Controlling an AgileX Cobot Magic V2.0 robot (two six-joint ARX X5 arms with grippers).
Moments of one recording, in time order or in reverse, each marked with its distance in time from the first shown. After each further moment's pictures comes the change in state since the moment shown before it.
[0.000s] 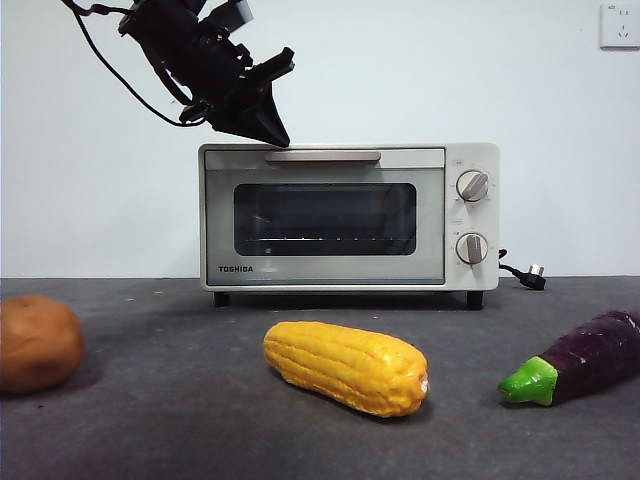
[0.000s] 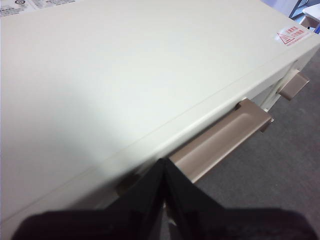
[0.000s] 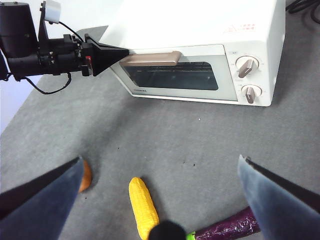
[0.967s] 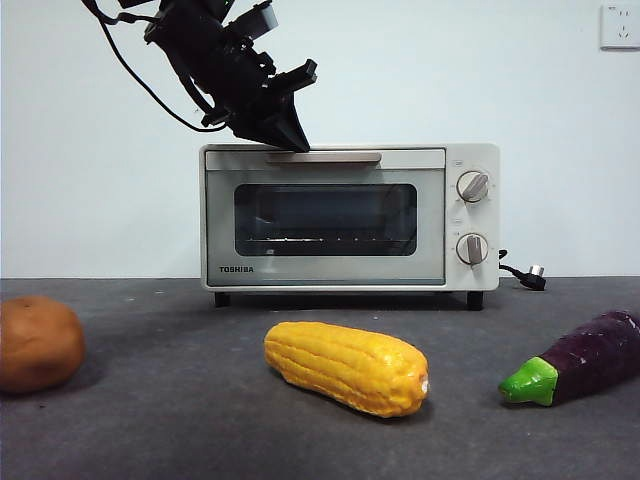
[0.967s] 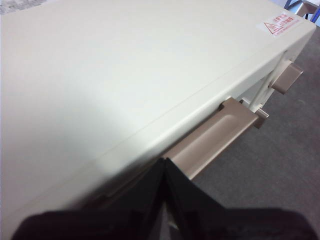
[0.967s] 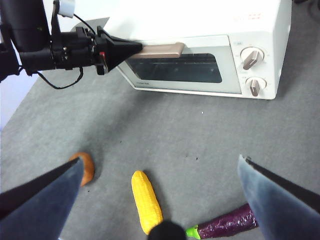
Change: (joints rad) left arm -0.050 0.047 0.032 -0.012 -0.044 0.047; right arm 0.013 0.002 0.000 -0.019 -0.002 -0.003
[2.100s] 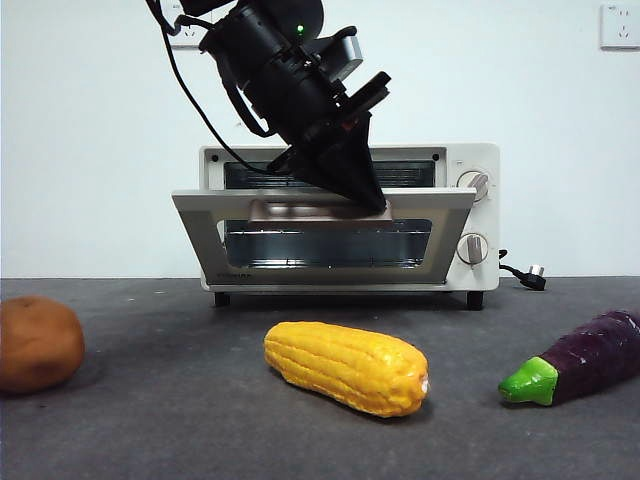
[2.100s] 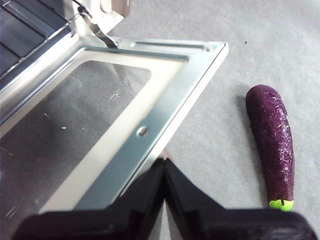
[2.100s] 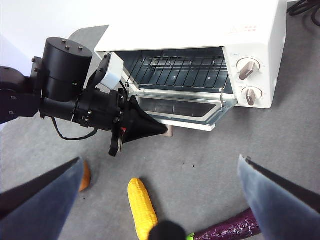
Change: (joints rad) left arm -0.191 0.034 -0.019 -0.268 0.102 0.040; right arm 0.000 0.000 0.000 0.028 0.014 0.000
